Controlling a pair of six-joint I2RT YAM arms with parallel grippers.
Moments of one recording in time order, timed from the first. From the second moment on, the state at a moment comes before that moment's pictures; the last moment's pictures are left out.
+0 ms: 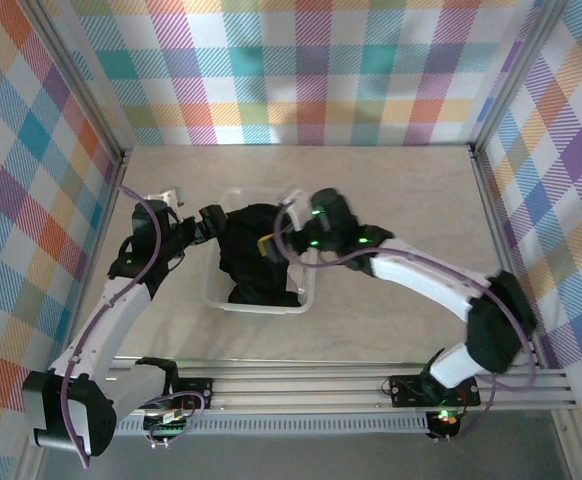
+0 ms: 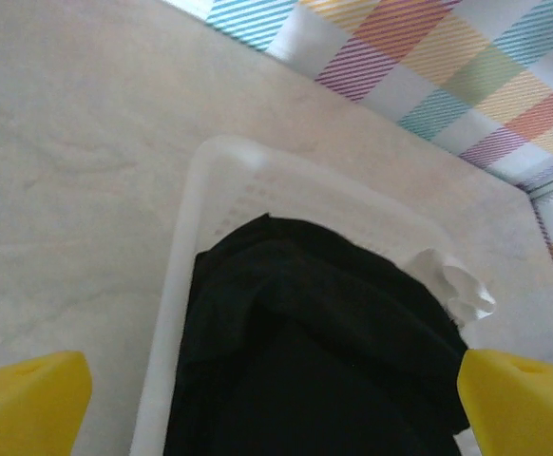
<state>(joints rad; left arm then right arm) -0.14 1.05 0.80 -0.26 0.18 -0.52 0.84 1.60 1.20 -0.16 -0.20 0.06</state>
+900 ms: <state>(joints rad) -0.19 1.11 0.74 -0.32 -0.02 -0.54 0.33 1.30 1.73 -0.37 -0.47 0.25</state>
